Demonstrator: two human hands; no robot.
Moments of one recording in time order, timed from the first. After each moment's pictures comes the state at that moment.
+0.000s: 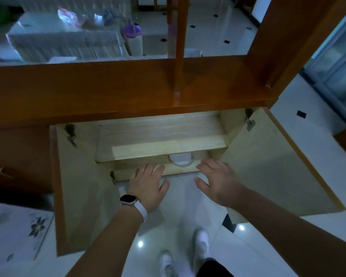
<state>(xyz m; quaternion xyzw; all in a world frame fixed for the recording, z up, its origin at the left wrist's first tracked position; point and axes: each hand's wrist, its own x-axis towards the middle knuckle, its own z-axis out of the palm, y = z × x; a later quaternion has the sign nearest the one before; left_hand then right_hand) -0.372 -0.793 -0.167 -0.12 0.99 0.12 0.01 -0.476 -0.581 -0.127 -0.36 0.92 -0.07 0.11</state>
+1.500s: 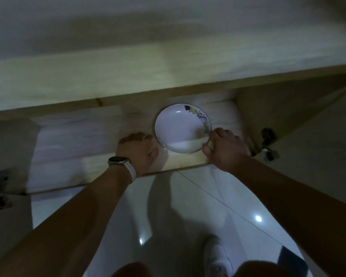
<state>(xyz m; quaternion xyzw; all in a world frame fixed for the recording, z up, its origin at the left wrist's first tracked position) -0.665 -0.886 -0.777 -0.08 1.00 0.02 0.05 -0.769 -0.635 -0.768 -0.27 0.96 -0.05 0.10</state>
